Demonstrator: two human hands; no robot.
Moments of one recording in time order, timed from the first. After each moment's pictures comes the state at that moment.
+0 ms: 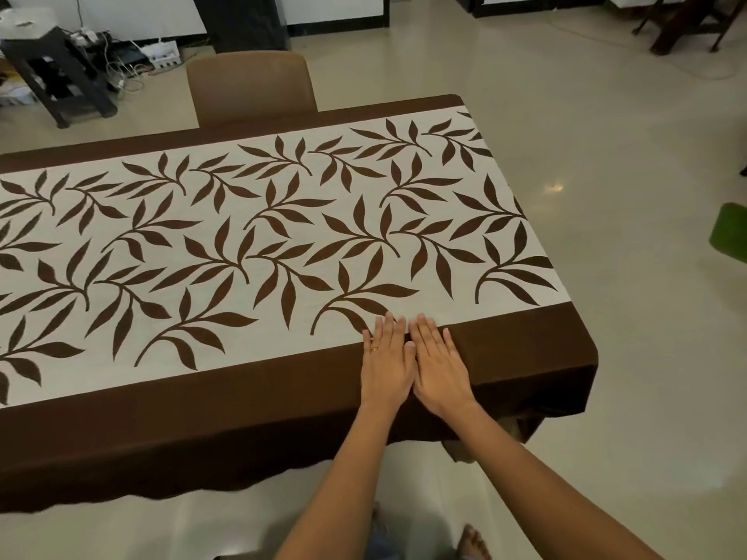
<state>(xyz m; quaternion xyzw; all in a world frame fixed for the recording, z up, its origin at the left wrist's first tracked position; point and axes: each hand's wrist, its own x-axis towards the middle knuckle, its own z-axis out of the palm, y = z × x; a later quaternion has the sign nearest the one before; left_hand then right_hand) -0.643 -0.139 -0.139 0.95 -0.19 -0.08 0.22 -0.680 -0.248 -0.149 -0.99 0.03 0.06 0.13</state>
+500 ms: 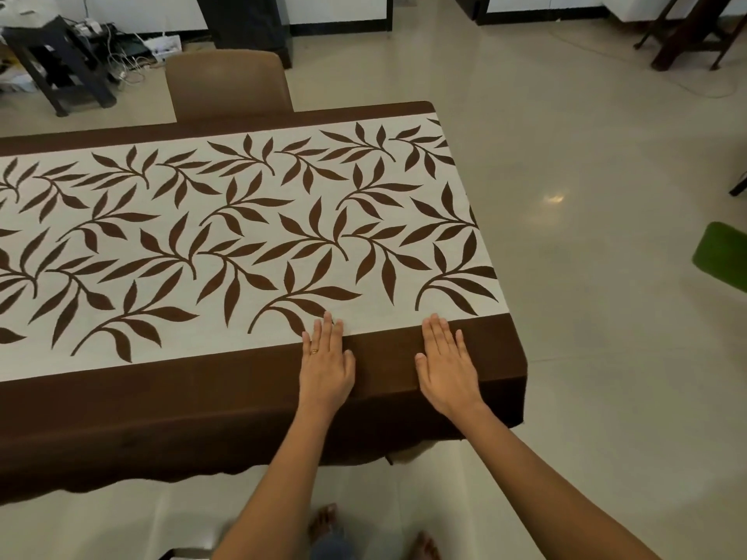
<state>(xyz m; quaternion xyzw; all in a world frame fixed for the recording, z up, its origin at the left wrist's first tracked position) -0.652 -0.163 -0.144 0.98 -0.13 -0.04 0.16 -0.707 -0.372 -0.139 -0.99 0.05 0.05 0.14</state>
